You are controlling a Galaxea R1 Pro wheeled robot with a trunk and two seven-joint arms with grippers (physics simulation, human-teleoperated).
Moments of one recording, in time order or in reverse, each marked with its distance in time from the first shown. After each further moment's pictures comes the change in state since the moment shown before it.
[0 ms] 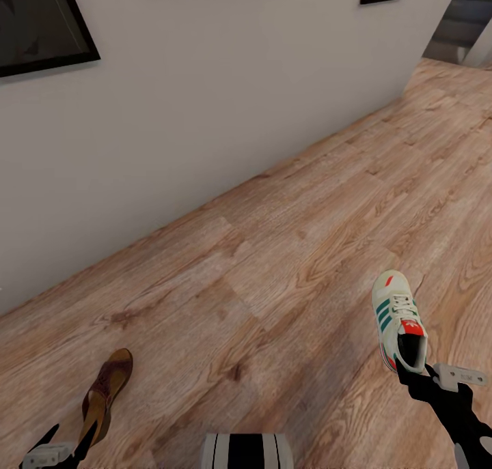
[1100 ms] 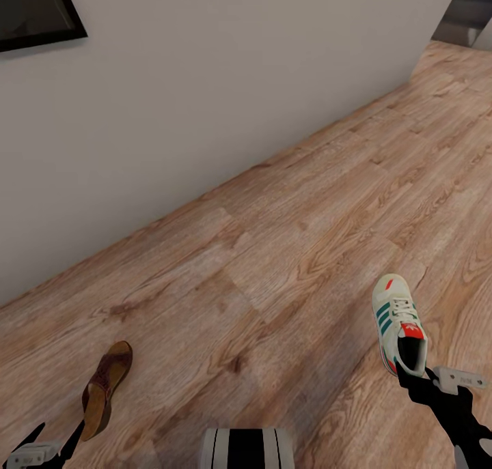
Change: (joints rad) left arm 0.000 0.049 0.002 0.000 0.001 0.000 0.000; right arm 0.000 0.000 -0.003 0.021 -0.001 0.000 0.000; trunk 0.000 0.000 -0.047
